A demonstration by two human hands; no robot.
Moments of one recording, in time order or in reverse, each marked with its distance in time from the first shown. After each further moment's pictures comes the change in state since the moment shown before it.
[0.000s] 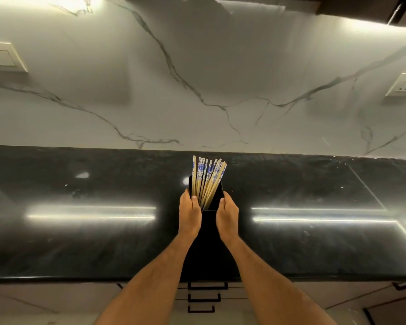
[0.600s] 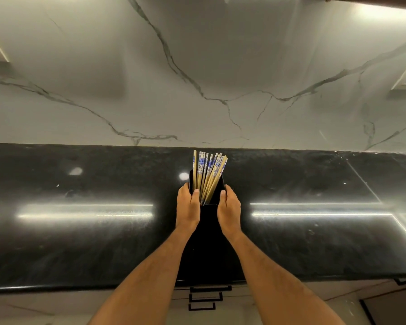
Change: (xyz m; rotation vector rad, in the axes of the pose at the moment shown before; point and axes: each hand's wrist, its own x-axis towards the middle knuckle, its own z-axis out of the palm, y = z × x) left_hand 0.031 -0.007 -0.006 0.035 -0.069 0.037; right_hand 0.027 0.013 0.015 -0.177 0.045 -0.002
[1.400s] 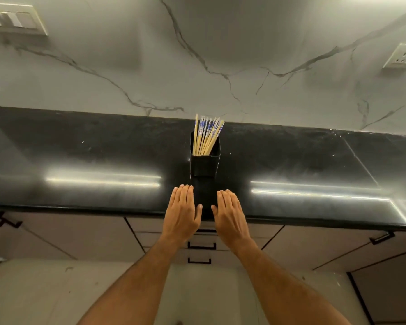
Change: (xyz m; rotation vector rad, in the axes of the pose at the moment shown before) left_hand -0.211 -0.045 -0.048 0.910 -0.017 0.478; right_hand -0.179 0.072 -0.090 -0.773 -0.157 -0.630
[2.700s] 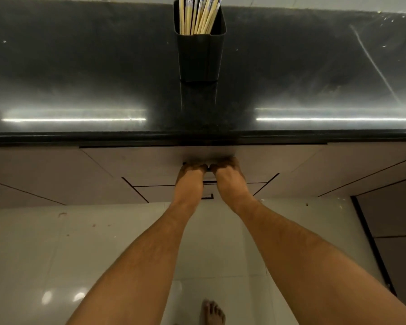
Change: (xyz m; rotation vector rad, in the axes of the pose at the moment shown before) left_hand -0.067 -0.009 0.162 -0.226 -0.436 -0.351; right_hand -0.068 0.026 0.153 0.037 -0.355 0.162
